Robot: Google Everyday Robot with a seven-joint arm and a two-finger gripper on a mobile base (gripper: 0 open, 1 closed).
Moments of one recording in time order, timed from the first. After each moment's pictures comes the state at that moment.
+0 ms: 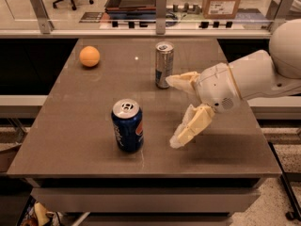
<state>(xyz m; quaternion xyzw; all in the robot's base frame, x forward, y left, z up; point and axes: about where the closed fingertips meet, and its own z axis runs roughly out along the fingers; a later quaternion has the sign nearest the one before) 0.455 -0.045 0.891 -0.62 0.62 0.30 0.37</state>
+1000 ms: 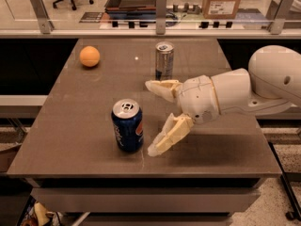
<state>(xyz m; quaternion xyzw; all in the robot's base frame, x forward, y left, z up) 0.440 0.006 0.890 -0.61 0.56 0.37 0.42</state>
